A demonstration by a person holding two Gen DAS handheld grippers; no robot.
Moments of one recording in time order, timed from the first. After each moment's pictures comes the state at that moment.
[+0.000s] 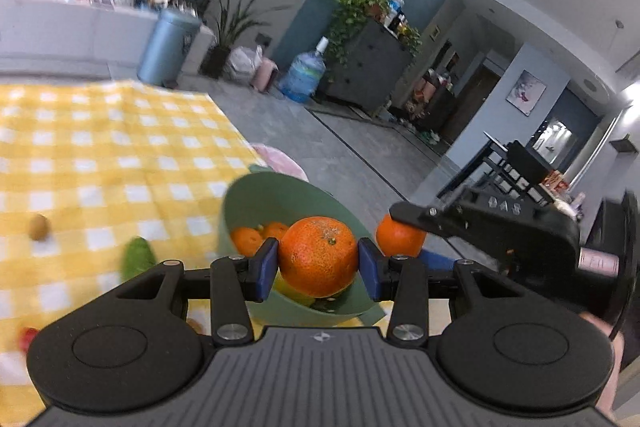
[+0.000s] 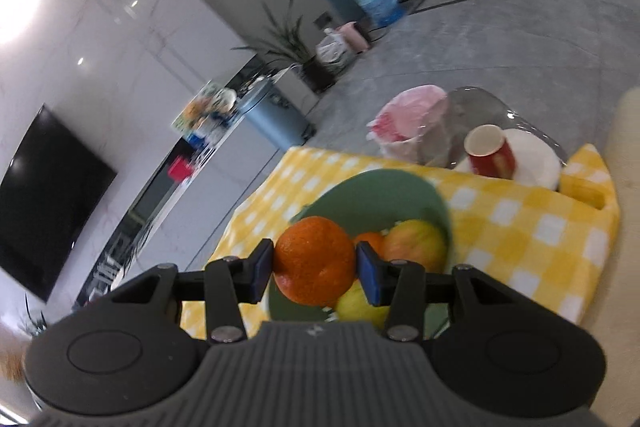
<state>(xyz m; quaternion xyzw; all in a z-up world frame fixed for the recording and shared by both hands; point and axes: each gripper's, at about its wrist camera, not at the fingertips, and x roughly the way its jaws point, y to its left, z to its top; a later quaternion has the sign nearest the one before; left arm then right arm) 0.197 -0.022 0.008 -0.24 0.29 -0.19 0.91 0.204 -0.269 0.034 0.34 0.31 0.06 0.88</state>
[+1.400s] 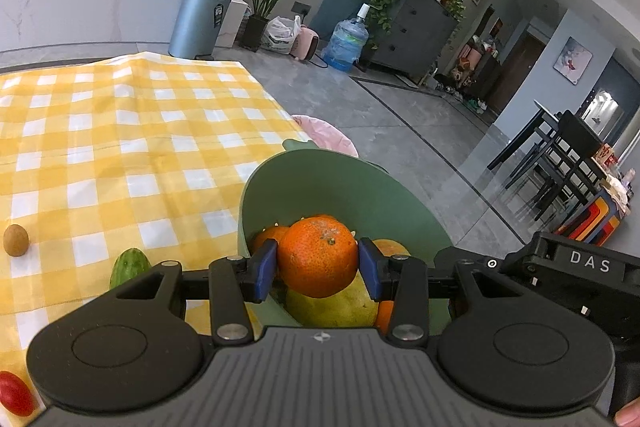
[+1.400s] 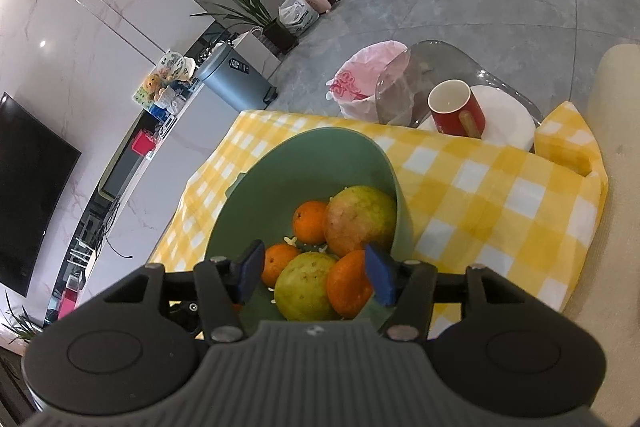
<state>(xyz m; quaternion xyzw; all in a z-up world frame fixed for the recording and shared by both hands) 0.252 -0.048 -0.021 -0.19 0.34 -0.12 0.91 0.234 -0.277 -0.006 0.34 0.39 0.03 0.86</state>
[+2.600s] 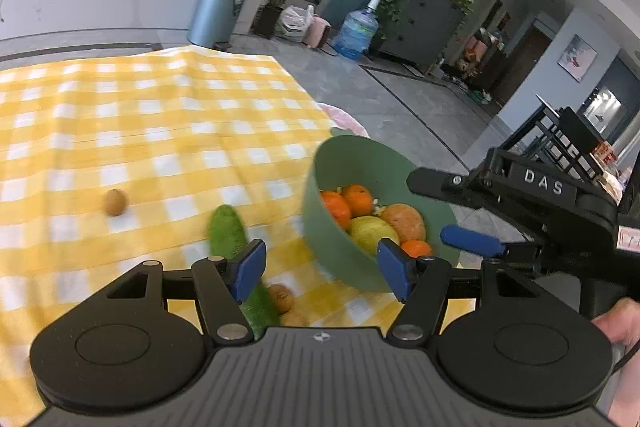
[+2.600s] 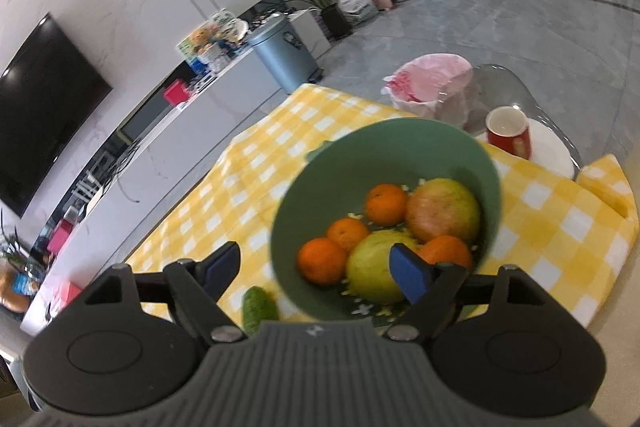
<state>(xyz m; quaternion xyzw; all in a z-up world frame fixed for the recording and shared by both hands) 0.184 0.020 0.010 -0.20 0.37 -0.12 0.90 0.226 -0.206 0.030 0.23 0.39 0.10 0.89</state>
